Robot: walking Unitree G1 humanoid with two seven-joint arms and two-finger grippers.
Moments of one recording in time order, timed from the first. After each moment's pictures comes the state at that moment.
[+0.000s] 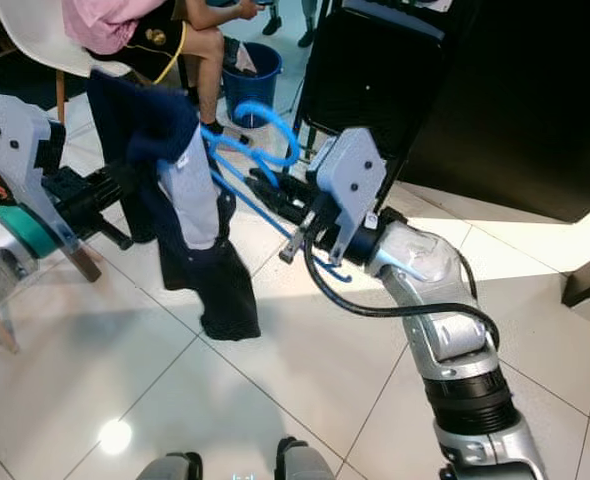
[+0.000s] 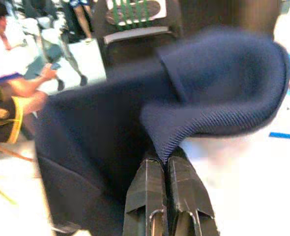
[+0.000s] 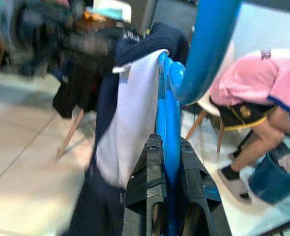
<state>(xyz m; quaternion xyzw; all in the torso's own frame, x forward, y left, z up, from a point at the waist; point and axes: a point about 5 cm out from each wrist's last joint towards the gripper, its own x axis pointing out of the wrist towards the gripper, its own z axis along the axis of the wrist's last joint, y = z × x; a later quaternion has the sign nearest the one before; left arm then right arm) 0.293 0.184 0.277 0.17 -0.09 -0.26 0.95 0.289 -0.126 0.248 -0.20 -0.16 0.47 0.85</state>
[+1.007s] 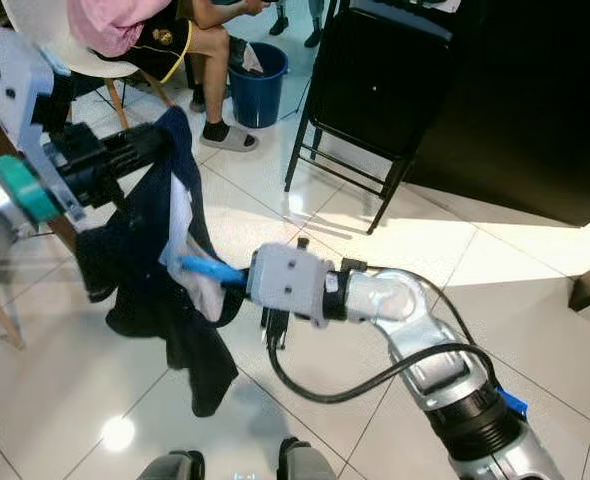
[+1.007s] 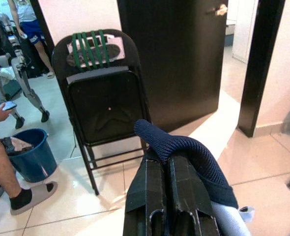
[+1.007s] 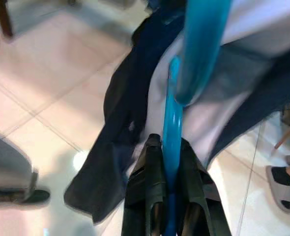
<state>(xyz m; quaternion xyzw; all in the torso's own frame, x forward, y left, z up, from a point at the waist) 0.299 0.147 0.315 0.10 -0.15 -0.35 0.92 0.267 -0.094 0.190 -0.33 -0.08 0.59 0.73</state>
